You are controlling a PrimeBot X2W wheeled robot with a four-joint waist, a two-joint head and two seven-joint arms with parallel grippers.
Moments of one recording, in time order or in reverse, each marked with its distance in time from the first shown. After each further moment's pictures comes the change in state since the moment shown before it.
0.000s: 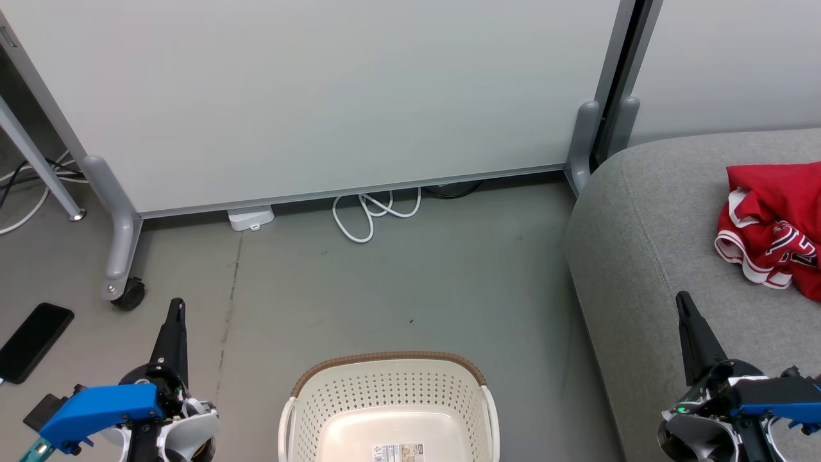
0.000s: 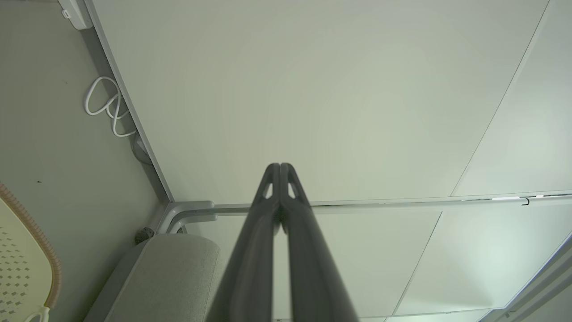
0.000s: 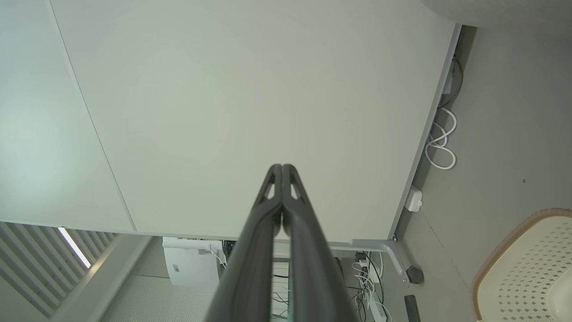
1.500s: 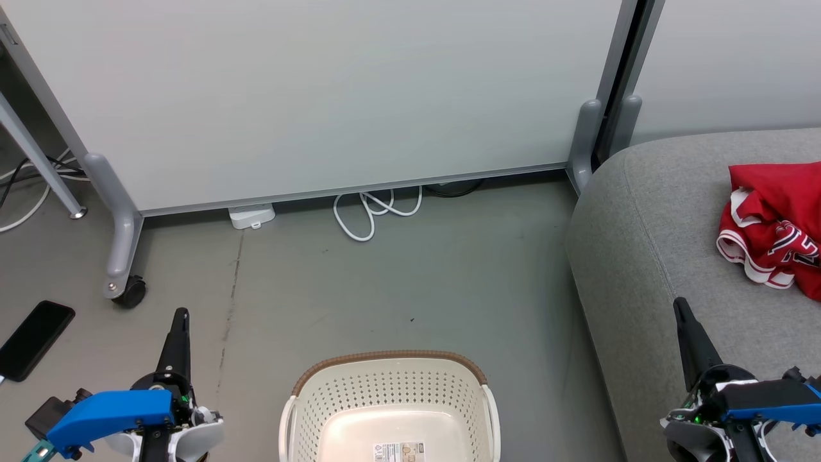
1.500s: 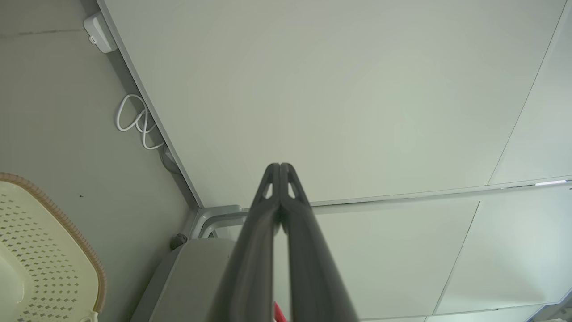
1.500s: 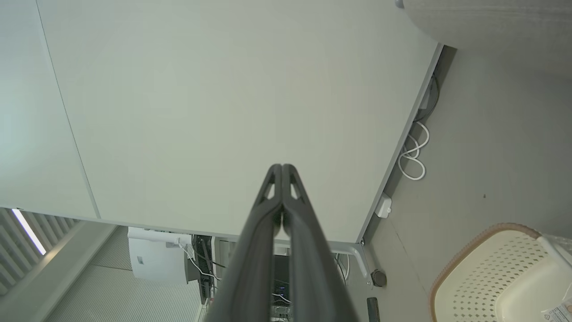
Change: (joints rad) left arm 0.013 0.003 -0.018 0.016 0.114 0.000 -0.031; right arm 0.011 0.000 0.007 0.003 -0.132 0.000 -0.026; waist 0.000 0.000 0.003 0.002
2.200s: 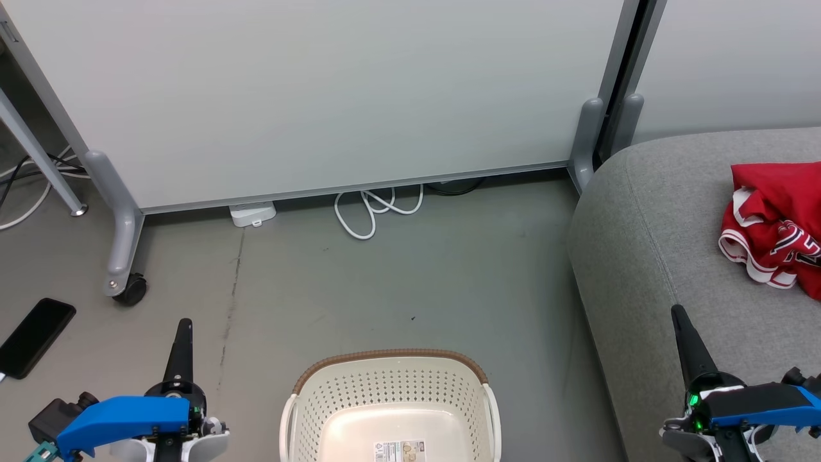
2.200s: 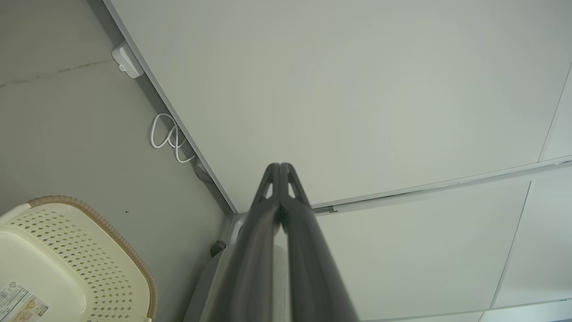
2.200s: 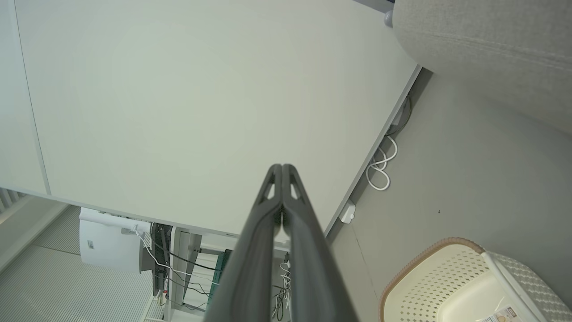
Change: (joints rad) left arm 0.014 0.004 -0.021 0.021 0.152 0.000 -0.043; right arm 0.014 0.000 0.009 0.003 -0.174 0.000 -0.035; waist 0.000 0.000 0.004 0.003
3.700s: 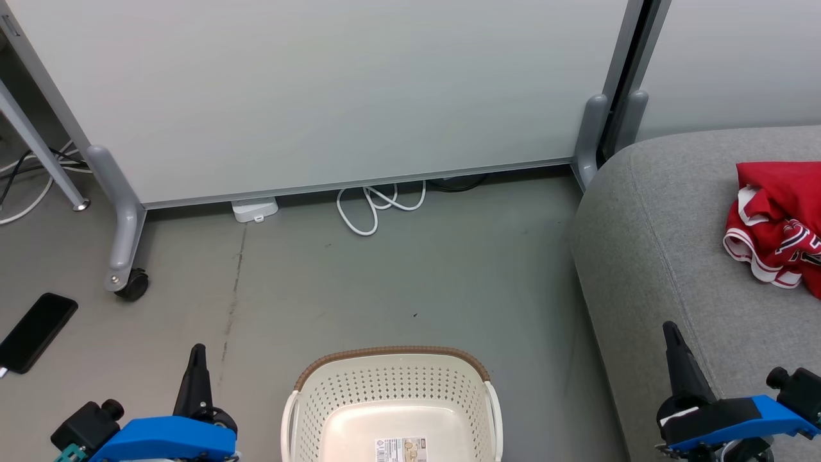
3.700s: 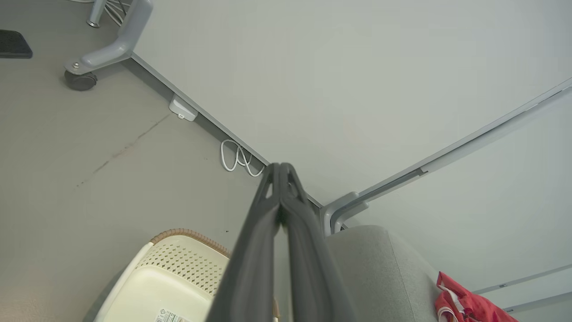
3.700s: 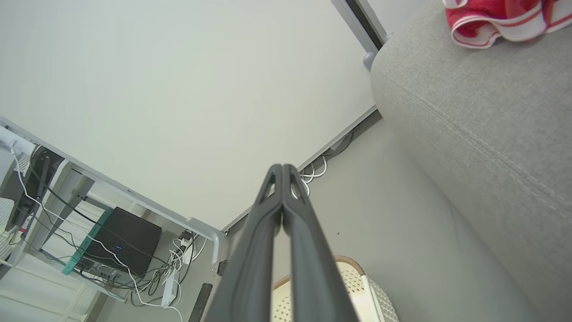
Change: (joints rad) left arm 0.041 0.013 -0.067 0.061 0.443 0.000 -0.124; right arm 0.036 0.000 0.028 0.010 -0.507 0.000 -0.105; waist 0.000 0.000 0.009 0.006
